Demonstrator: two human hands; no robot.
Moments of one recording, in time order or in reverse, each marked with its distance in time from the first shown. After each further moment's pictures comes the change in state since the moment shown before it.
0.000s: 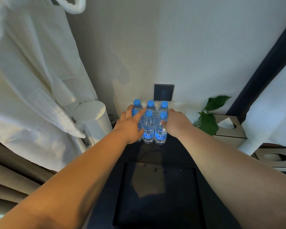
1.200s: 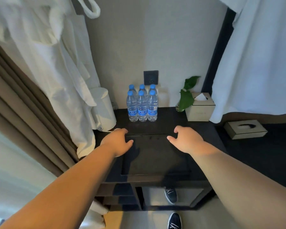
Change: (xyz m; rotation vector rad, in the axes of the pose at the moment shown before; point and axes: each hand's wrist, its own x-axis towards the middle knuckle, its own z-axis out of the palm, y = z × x) left_hand -0.228 0.013 0.011 -0.006 -0.076 -0.088; right_hand -0.264 0.036 0.004 -0.094 -0.062 0.106
